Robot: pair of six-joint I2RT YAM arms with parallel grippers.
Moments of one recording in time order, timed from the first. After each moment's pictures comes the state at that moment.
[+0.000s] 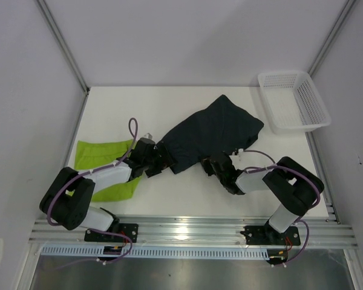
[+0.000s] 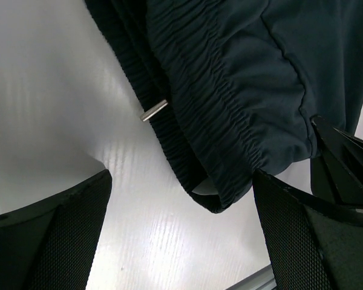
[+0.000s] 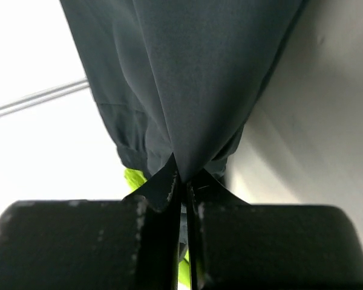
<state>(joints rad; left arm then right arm) -0.51 1.40 0.60 -0.01 0.08 -0.93 0.79 1.65 0.53 0.56 0.39 1.76</state>
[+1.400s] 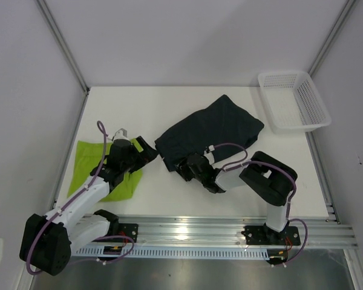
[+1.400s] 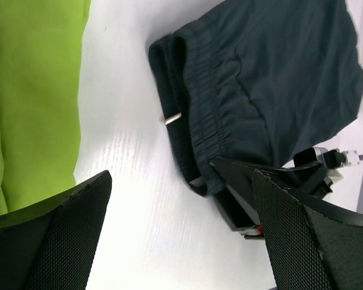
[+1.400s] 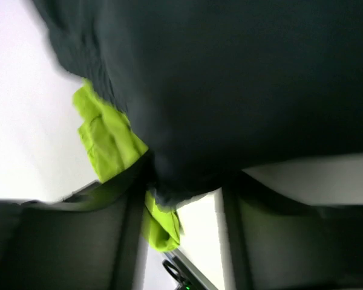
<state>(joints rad) -0.36 0.99 0.54 -0.17 -0.02 -0.85 0.95 1.86 0.76 0.55 0.25 1.64</state>
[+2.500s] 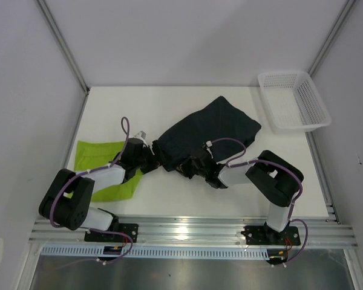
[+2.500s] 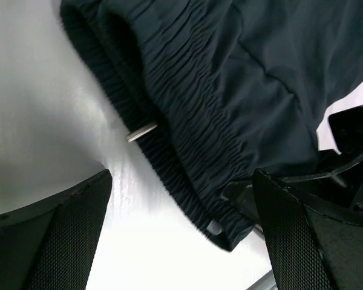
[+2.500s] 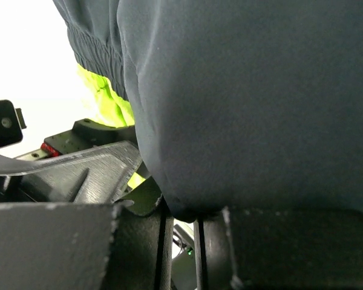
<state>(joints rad) -0.38 1.39 0.50 0.17 0.22 -0.80 0.90 1.83 0.79 0.48 0.06 1.57</state>
